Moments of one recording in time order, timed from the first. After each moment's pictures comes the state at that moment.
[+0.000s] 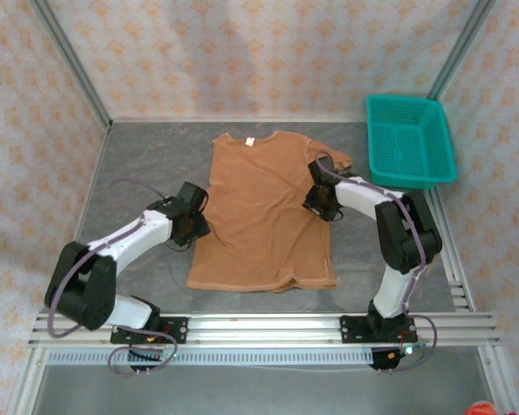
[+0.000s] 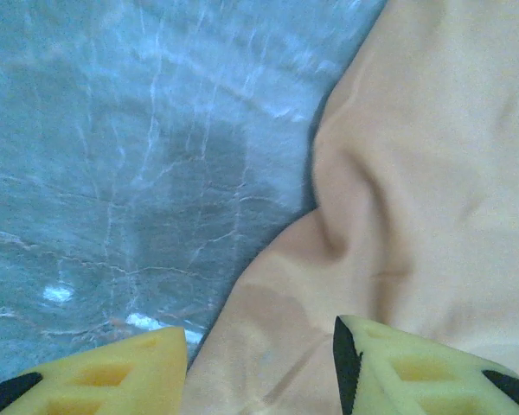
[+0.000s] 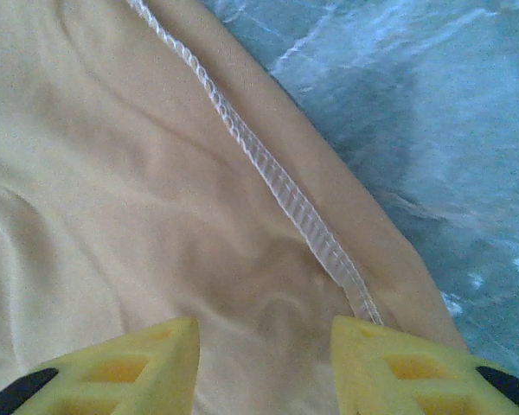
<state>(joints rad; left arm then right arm) -0.34 1.37 0.83 -0.67 -0.12 -0.84 0.38 1.80 1.15 -0.59 0.01 0.90</state>
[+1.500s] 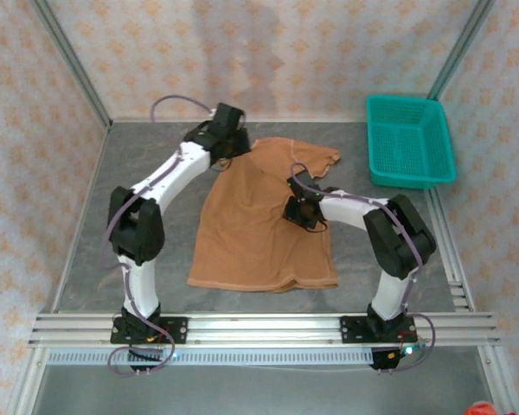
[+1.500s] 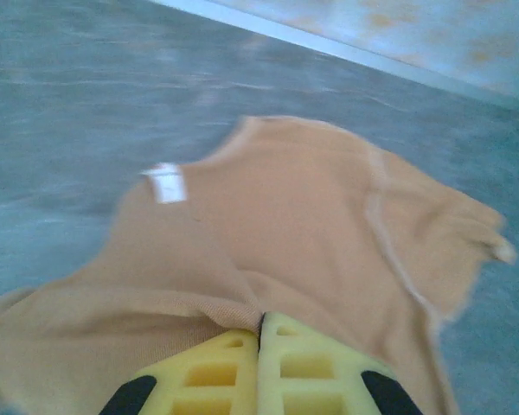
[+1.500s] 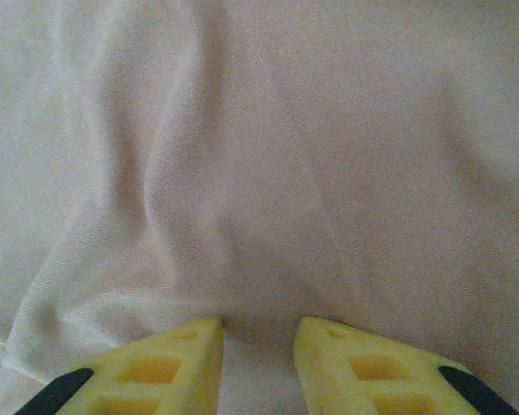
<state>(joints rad) -0.43 1.99 1.81 -0.61 -0.09 -0.62 0.54 1.80 1.02 -0.36 -0.04 0.89</state>
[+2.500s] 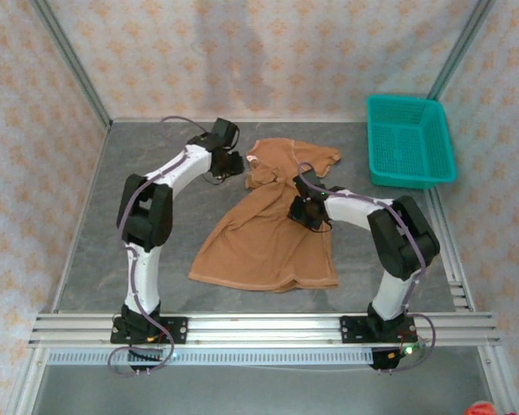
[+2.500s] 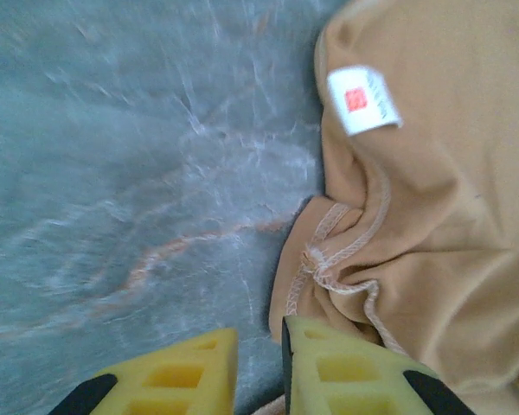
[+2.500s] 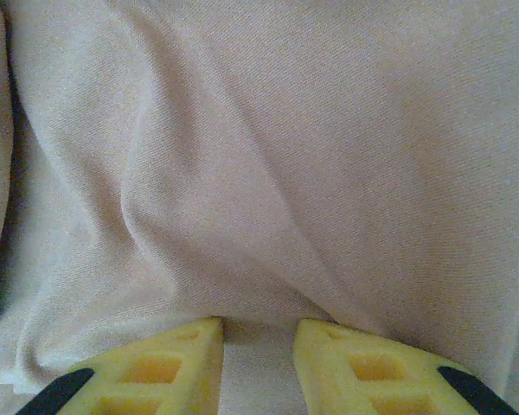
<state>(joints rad) -0.32 2.12 1.70 -0.66 0.09 -0.64 0.50 1.79 1.02 -0.38 -0.07 0.91</state>
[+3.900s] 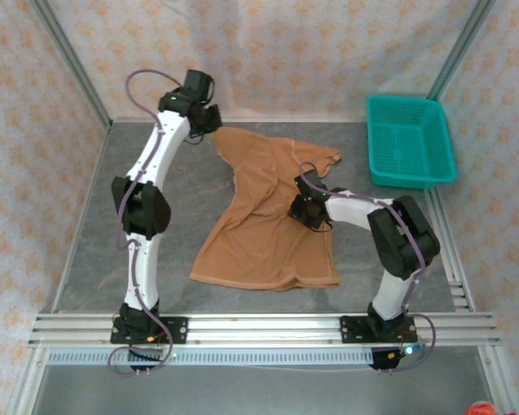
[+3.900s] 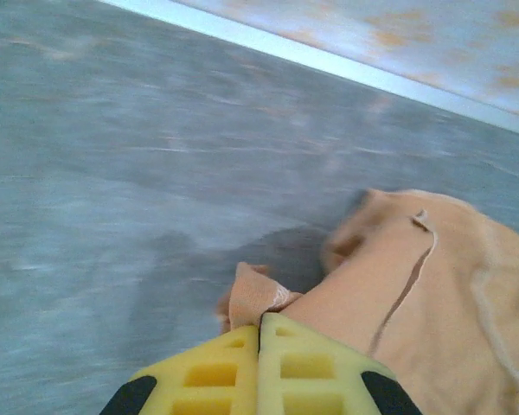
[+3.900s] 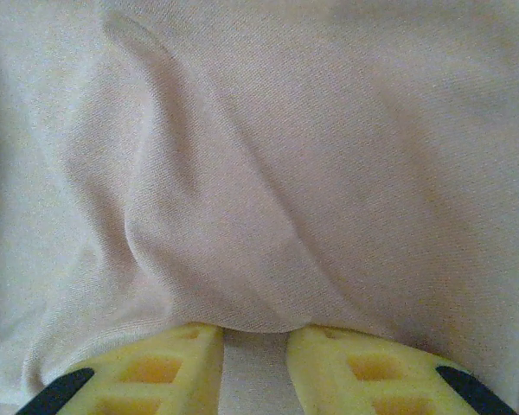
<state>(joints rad) -0.16 2.24 2.36 -1.09 -0.05 -0.50 0.49 1.80 0.99 -0.33 -0.06 0.93</state>
